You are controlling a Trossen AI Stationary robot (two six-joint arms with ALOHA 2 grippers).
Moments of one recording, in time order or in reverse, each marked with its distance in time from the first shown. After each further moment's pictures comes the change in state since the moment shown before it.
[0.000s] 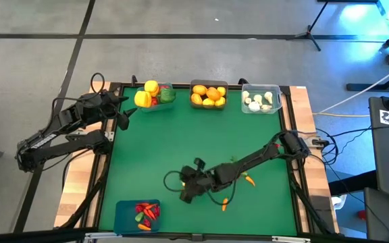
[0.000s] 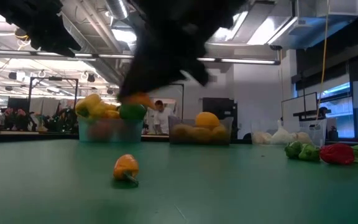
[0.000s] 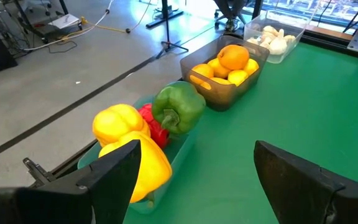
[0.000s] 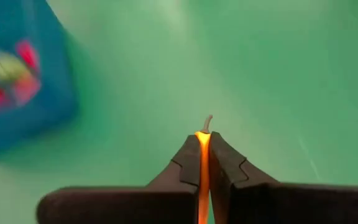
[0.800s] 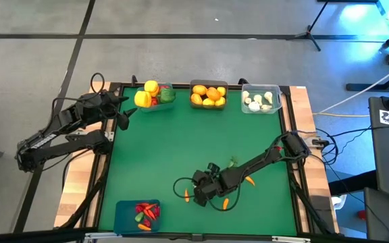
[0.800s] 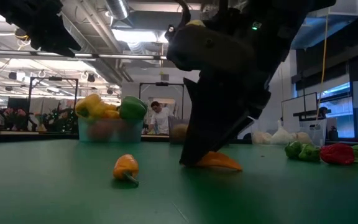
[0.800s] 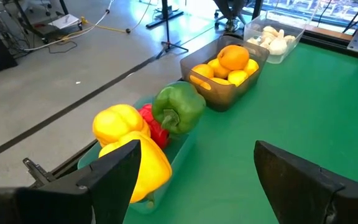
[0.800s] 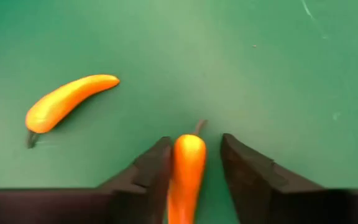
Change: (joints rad) left arm 0.000 0.000 0.000 0.000 0.000 0.000; right arm 0.045 -0.005 -0.138 -0.151 -0.127 0.149
